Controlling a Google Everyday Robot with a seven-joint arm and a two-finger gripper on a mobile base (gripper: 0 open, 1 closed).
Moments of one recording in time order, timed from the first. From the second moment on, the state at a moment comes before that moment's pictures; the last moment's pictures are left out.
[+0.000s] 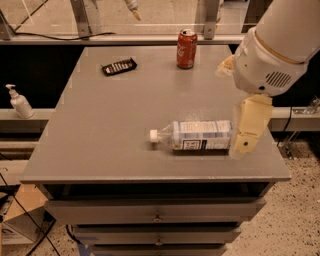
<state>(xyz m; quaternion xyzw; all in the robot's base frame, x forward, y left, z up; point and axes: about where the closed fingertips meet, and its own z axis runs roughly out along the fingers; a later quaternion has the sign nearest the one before) 0.437 -0.130 0.948 -0.68 0.71 0.04 0.15</state>
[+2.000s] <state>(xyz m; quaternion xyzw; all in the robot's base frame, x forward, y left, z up) 0.471 -0.087 0.833 -0.72 0.70 0.02 0.00</state>
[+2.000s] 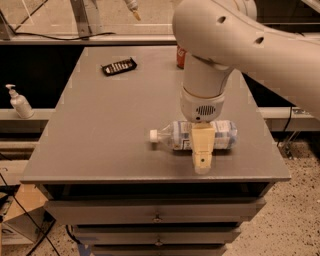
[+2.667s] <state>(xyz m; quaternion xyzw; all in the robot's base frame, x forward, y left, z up) 0.471 -0.085 0.824 -0.70 0.72 0.01 0.01</state>
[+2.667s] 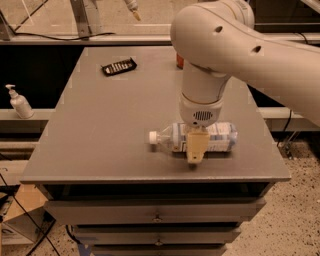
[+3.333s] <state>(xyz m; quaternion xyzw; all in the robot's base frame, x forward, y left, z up) 0.470 -0.074 0.860 -0.69 0.71 0.05 0.11</state>
